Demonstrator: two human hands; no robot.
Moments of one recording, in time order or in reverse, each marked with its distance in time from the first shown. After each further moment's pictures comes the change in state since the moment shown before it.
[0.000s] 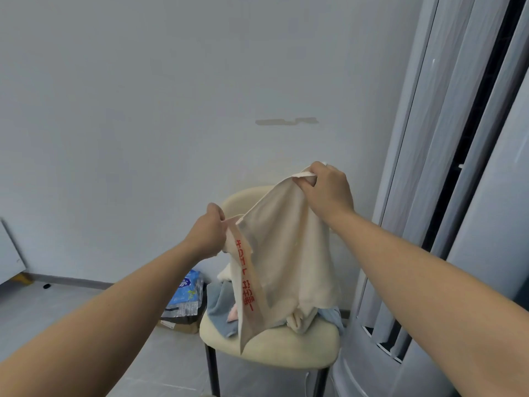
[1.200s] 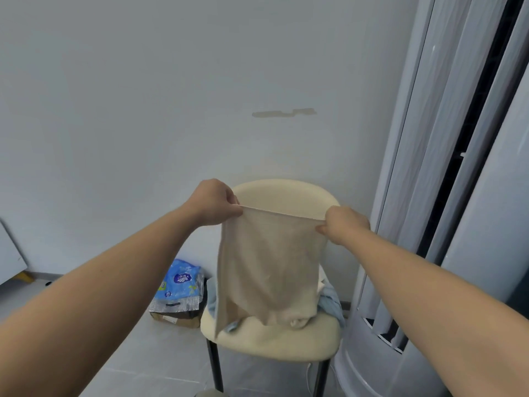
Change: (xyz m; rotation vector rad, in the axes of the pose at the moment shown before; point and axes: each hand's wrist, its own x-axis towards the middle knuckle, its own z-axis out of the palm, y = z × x) left_hand 0.010 0.055 -0.037 0.168 -0.036 0.158; right_hand -0.035 0.069 0.008 -0.617 -0.587 0.269
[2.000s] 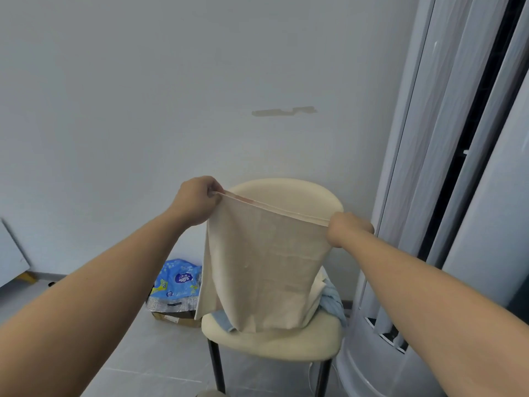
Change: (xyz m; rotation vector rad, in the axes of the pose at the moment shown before) left_hand 0.008 -0.033 0.000 -0.116 0.203 -0.012; right_hand -0.005 -0.008 0.004 -0.057 -0.131 0.189
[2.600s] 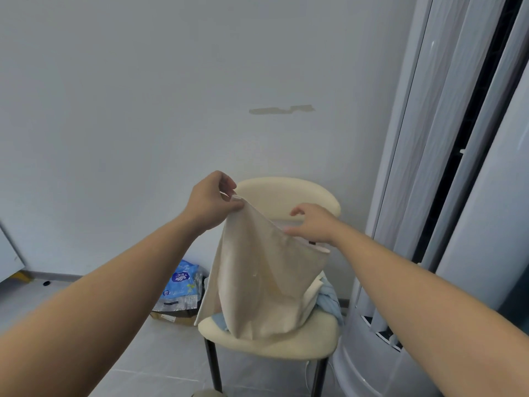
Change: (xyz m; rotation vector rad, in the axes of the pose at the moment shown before) left_hand -0.013 0.021 0.025 -0.277 0.020 0.020; right_hand 0.002 -0.027 0.001 0.520 -0.066 -0.404
